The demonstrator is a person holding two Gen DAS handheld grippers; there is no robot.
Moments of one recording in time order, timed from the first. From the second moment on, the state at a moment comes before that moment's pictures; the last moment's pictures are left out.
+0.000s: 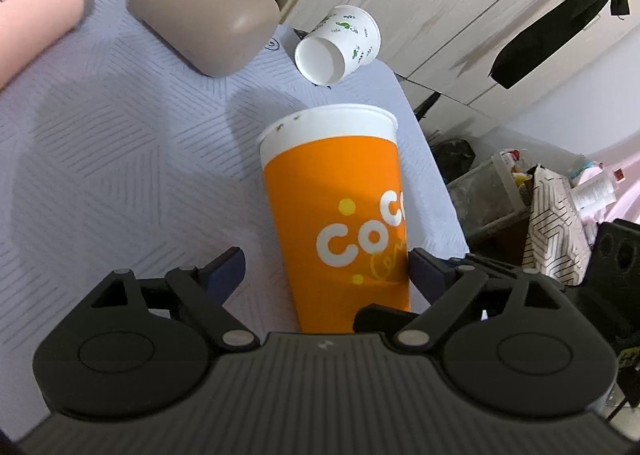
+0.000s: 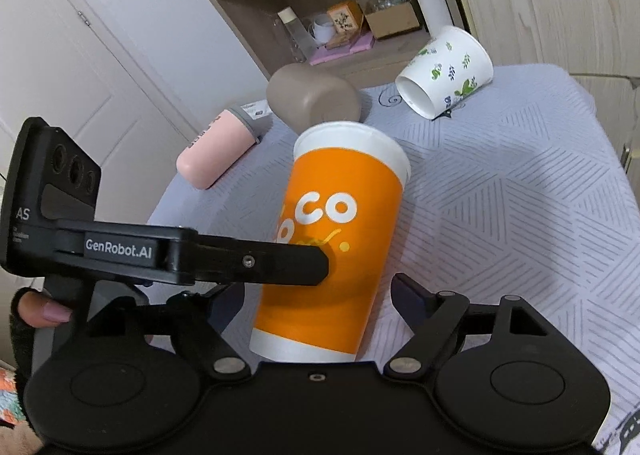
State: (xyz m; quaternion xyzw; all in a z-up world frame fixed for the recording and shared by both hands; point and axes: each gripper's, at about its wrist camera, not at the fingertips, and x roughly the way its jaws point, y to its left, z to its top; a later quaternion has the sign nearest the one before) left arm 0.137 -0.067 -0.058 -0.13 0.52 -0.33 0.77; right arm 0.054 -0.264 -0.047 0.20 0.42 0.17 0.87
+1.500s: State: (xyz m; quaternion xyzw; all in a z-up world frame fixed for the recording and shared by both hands) left arm 0.114 -0.032 -0.025 -0.03 0.30 -0.31 0.90; right arm 0.064 -0.154 -0.049 -0.11 0.19 0.18 0.96
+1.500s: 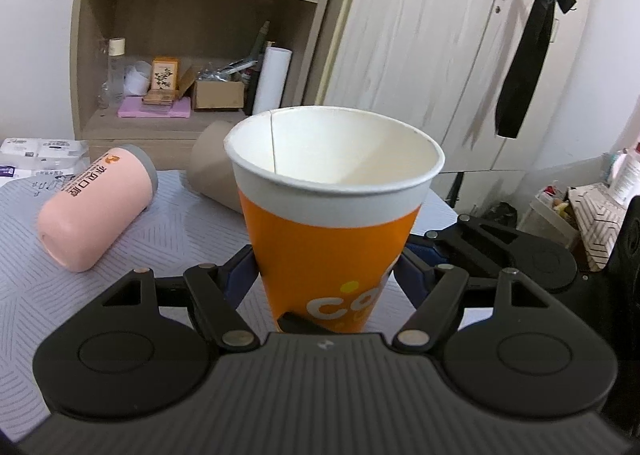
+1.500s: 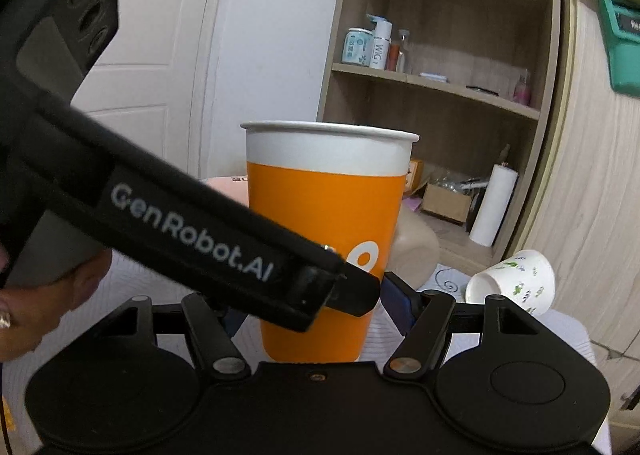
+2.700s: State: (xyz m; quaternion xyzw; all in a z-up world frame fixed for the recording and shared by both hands) left arm 0.095 -0.062 -0.037 -0.01 0.32 -0.33 0.89; right arm 0.060 -0.191 -0.064 -0.05 0.24 0.16 0.96
